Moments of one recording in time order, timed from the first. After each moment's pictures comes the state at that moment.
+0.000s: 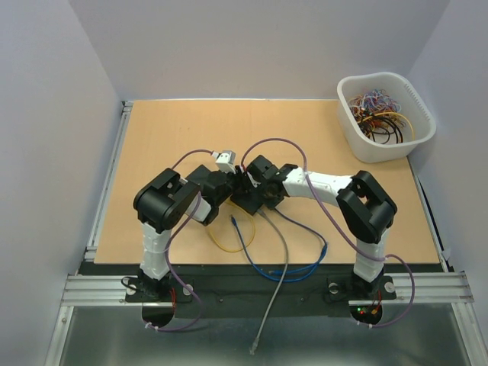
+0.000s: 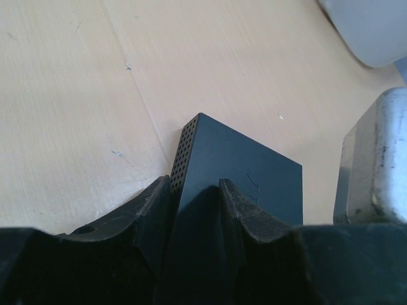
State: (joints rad) left arm -0.60 1.98 0.62 1.13 0.07 -0.57; right arm 0.79 1.90 1.27 -0.55 0.14 0.05
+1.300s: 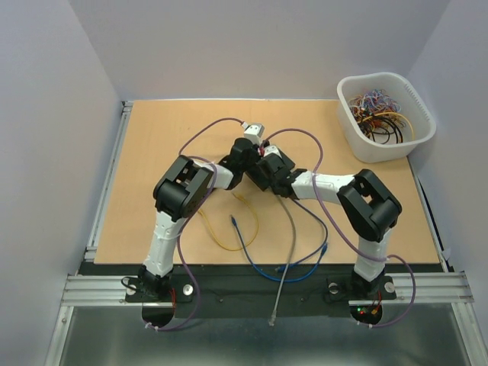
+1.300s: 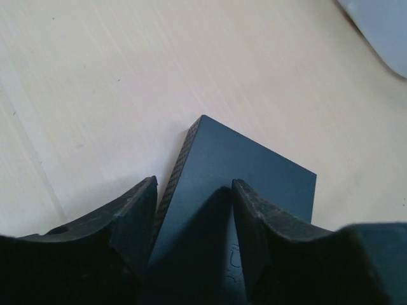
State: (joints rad) left arm -0.62 2.19 1.21 0.67 0.11 -0.43; right arm 0.72 1.89 1.12 -0.17 0.46 0.13
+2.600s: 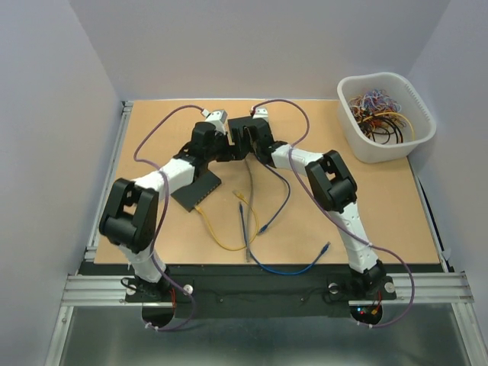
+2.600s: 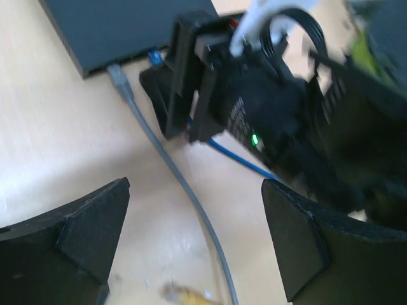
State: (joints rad) left arm -0.42 1.74 1.12 0.14 0.19 -0.43; right arm 0.59 2.40 1.79 0.10 0.34 0.32
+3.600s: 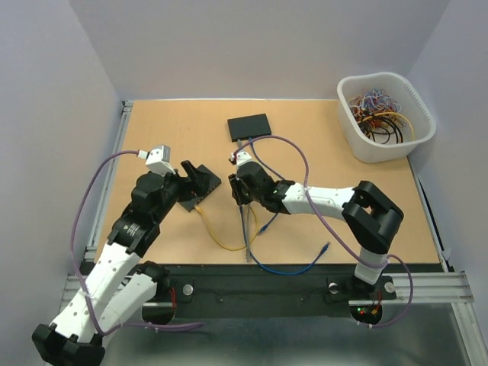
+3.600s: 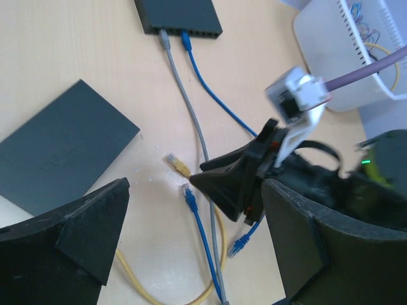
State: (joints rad) left arm -0.43 0.69 0.65 -0.25 -0.03 -0.59; right arm 0.92 1.79 1.15 0.03 0.19 0.32
